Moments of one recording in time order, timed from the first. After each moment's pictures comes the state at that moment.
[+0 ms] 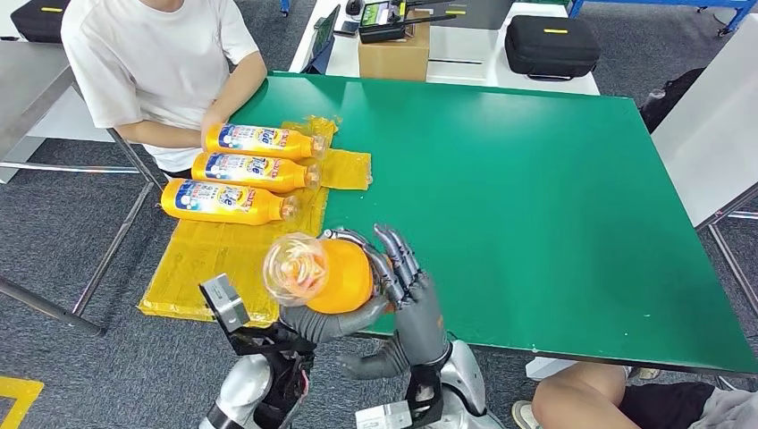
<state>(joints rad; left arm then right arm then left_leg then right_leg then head) -0.08 -0.21 -0.52 -1.53 0.12 -0.01 -0.45 -0.16 0.09 0.75 -1.39 0.67 -0.60 -0.70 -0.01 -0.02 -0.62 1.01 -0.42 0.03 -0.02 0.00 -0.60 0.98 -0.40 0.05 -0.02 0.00</state>
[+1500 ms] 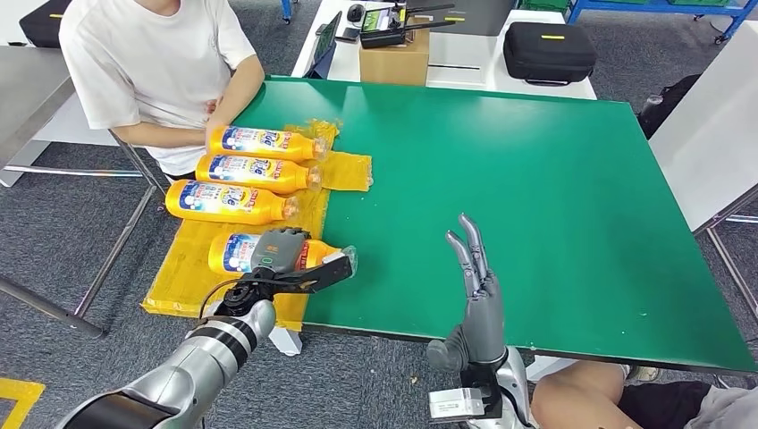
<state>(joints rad) -0.57 -0.12 -0.24 -0.47 -1.25 0.31 0.01 -0.07 0.01 0.59 -1.54 0.51 -0.53 -0.70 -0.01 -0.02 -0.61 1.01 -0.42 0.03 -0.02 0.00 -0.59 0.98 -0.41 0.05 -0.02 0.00</state>
